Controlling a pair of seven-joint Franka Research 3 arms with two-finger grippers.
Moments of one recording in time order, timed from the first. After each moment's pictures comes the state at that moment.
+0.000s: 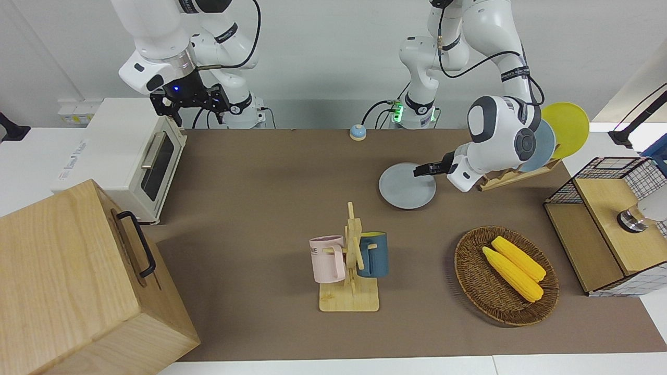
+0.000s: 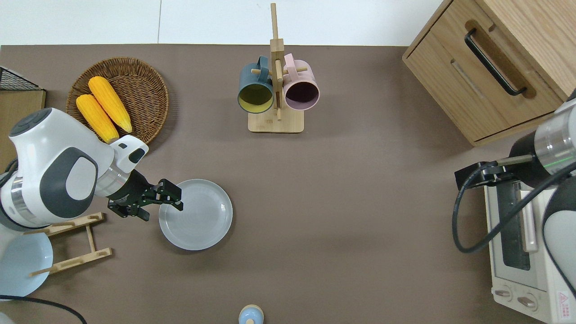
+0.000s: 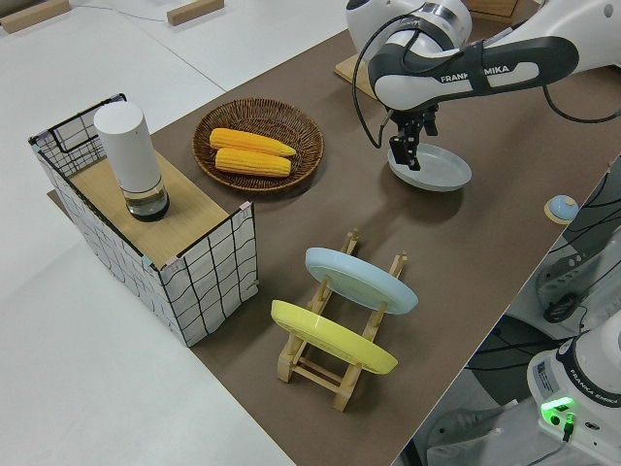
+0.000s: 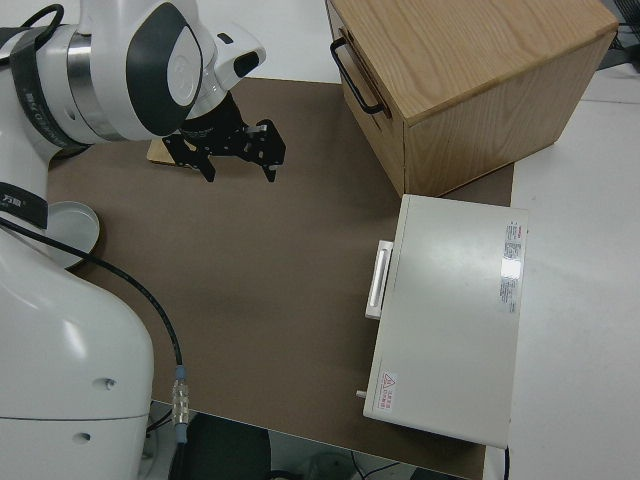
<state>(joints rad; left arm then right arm) -0.26 0.18 0.22 -1.93 -0.35 1.66 -0.09 -0.26 0.02 0.38 -1.48 -0.03 1.38 0.04</state>
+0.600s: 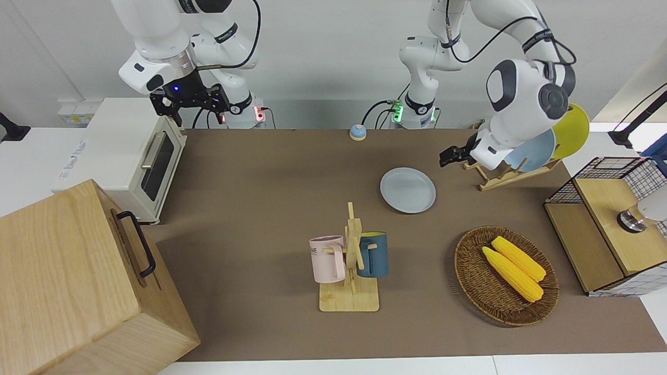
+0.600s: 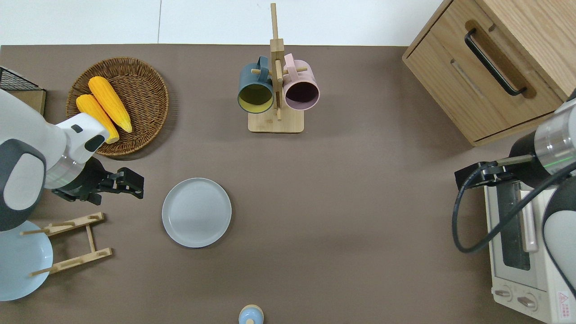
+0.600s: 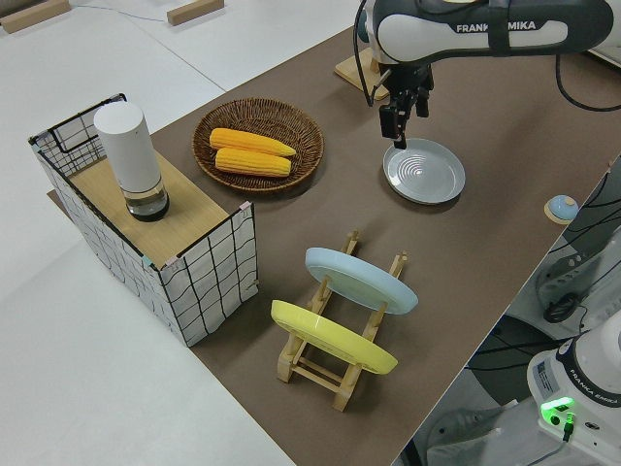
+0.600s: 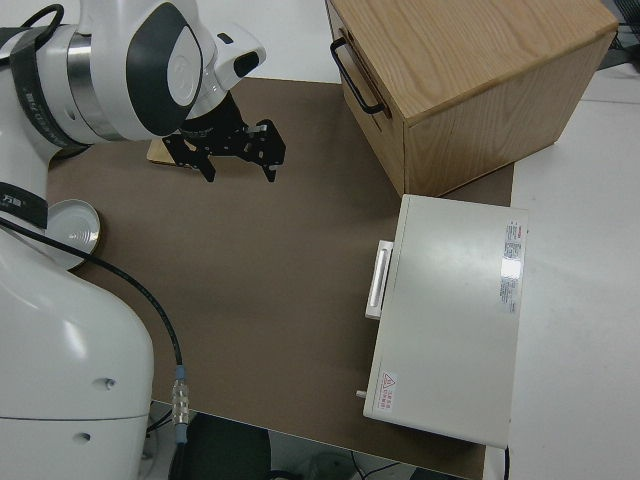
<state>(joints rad) -0.26 0.08 0.23 -1.78 -0.12 1.59 -0.09 -0.26 0.02 0.38 -1.48 -0.03 1.38 0.04</state>
